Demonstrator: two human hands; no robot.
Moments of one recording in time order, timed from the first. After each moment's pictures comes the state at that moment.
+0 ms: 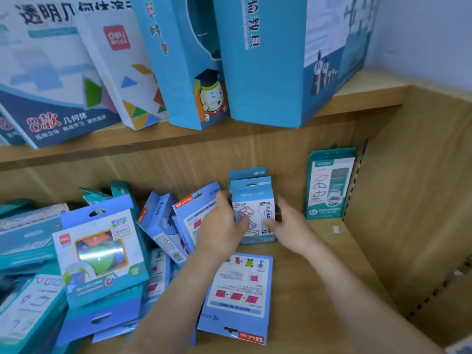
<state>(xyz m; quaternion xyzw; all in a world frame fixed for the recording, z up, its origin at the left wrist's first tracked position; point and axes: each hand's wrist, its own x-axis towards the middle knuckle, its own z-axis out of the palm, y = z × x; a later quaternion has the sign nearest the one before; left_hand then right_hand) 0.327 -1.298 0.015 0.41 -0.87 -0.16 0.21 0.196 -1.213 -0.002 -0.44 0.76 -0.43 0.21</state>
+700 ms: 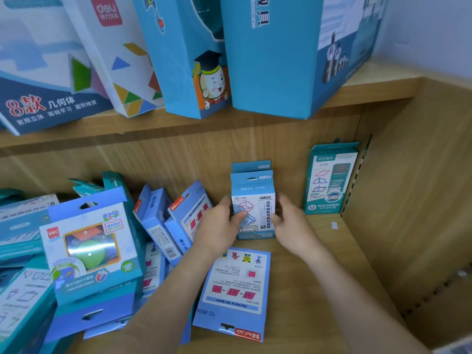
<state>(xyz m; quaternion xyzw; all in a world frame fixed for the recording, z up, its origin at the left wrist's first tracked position) 0.327 -1.321 -0.015 0.37 -0.86 -0.29 0.22 0.198 -1.212 -0.013 -0.43 0.76 -0.44 0.19</state>
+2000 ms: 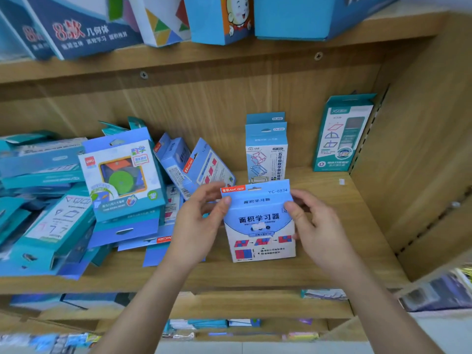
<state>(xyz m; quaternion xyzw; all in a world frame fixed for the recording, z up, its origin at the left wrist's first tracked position) 0.434 -1.220 0.005 0.37 -0.70 -0.49 0.37 0.267 -1.104 -0.012 -0.45 0.70 -0.53 0.18</state>
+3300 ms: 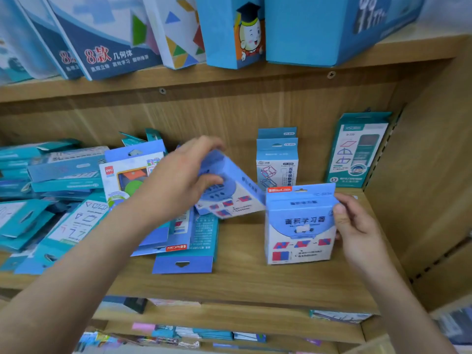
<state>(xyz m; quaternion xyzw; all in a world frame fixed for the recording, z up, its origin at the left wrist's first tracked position) 0.444 -1.276 0.095 0.24 -0.93 -0.07 0.27 0.219 -1.101 -0.026 -0.36 0.64 -0.64 0.22</state>
